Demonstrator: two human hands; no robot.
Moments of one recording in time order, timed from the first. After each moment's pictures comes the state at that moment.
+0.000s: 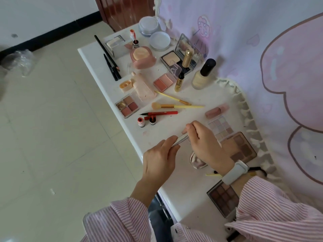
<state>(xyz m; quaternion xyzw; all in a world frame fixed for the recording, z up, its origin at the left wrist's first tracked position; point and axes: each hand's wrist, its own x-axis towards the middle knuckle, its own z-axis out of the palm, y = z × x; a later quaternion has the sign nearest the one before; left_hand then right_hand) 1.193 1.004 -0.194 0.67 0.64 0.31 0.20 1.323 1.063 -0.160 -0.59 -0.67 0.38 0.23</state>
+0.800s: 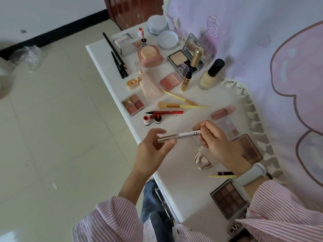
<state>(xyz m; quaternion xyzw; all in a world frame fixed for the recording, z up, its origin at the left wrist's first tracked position) 1.165 1.009 -0.174 0.45 0.67 0.38 0.46 1.343 1.068 -0.165 -0.55 -0.57 0.54 0.28</state>
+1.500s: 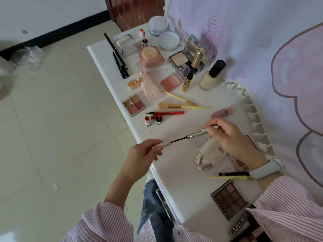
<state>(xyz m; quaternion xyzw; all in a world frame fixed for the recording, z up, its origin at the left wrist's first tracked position) 1.136 0.997 -0.172 0.49 0.65 0.31 0.49 1.363 1.083 -0.135 -0.57 -0.63 0.49 0.19</state>
